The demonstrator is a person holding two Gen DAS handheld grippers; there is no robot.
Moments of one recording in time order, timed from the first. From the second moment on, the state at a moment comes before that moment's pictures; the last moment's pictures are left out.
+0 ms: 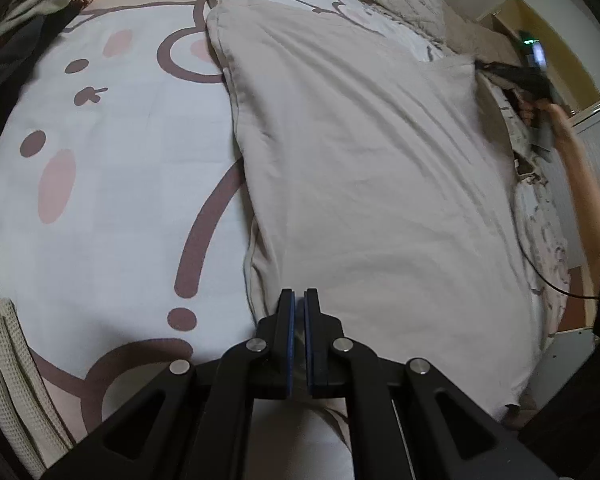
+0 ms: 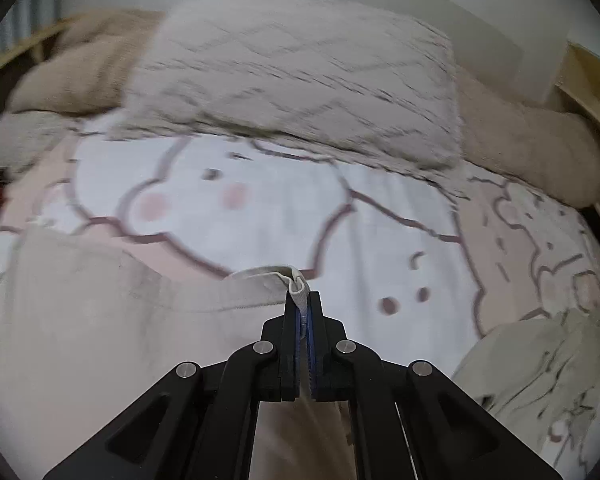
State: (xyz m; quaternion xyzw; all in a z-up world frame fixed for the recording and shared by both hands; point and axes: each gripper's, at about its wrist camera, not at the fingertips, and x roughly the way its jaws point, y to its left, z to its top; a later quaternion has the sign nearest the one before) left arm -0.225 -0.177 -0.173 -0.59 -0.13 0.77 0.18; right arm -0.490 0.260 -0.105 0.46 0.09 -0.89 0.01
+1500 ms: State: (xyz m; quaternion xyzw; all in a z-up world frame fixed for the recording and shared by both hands) left arm -0.165 -0.175 -0.146 -0.53 -0.11 0.83 0.13; right arm -0.215 0.317 -0.154 0.54 -0.04 -0.84 0.04
